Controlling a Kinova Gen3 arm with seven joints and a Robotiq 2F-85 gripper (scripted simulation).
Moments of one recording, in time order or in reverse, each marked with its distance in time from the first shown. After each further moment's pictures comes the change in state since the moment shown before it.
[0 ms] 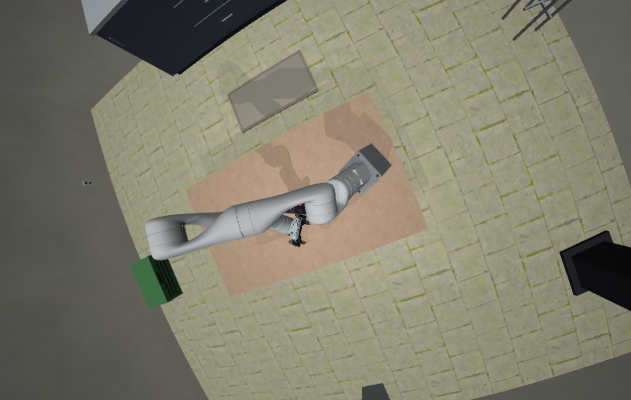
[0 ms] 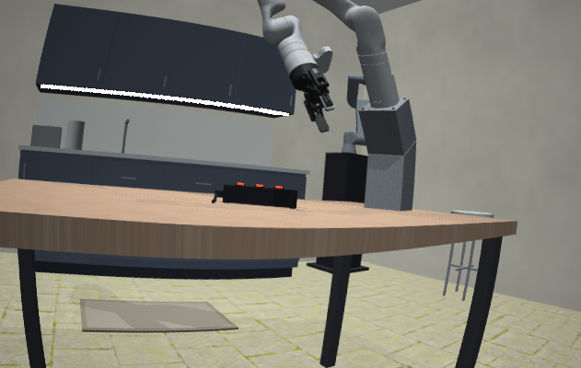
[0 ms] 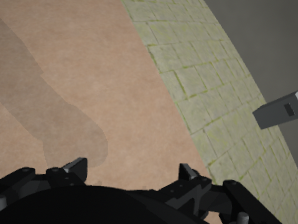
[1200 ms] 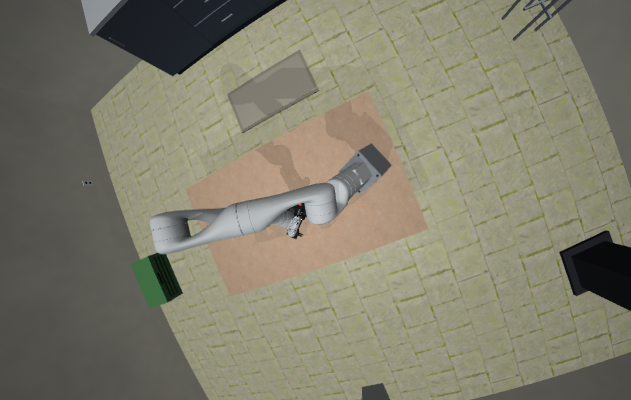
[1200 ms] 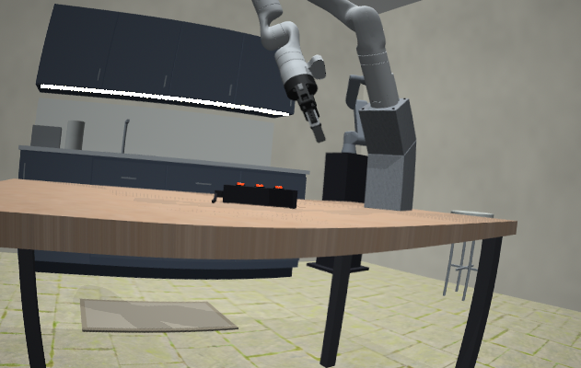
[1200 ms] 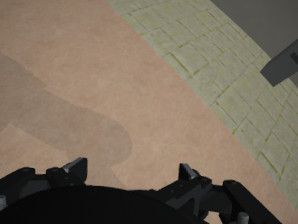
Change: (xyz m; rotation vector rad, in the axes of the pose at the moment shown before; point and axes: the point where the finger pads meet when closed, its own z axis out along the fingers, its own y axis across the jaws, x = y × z) arm -0.020 -0.036 0.008 0.054 -0.047 0.284
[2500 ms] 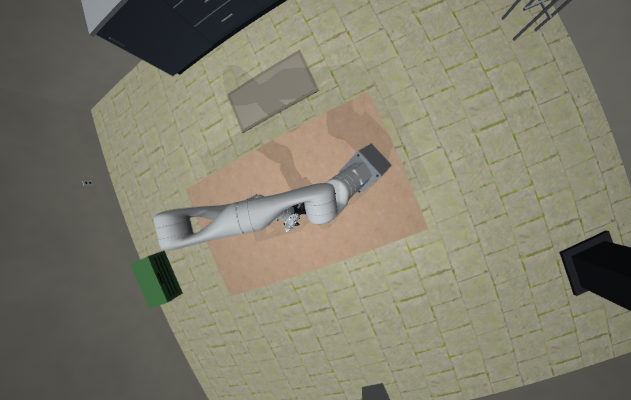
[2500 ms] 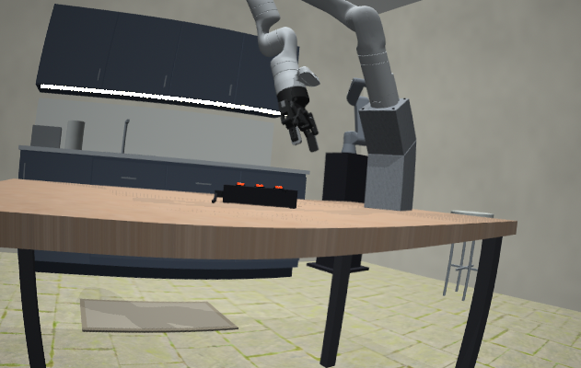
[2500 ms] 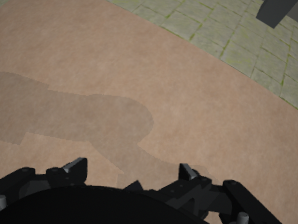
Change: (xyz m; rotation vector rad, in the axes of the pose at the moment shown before) arm -0.038 -0.037 0.006 0.060 -0.092 0.306
